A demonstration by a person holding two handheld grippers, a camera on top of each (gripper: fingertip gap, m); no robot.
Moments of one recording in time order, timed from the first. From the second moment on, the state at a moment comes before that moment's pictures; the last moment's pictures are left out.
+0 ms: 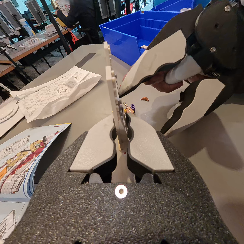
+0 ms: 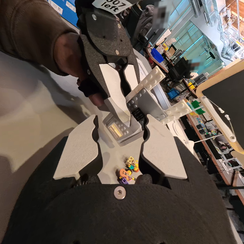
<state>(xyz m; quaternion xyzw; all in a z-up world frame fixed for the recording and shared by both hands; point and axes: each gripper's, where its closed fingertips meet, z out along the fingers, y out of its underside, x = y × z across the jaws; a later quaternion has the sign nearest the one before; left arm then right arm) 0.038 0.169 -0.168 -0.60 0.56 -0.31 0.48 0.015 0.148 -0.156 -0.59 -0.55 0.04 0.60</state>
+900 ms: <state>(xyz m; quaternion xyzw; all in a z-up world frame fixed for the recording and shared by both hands) 0.032 0.181 -0.192 -0.62 0.57 -0.26 0.47 0.012 0.146 -0.185 -0.59 -0.57 0.02 0.57</state>
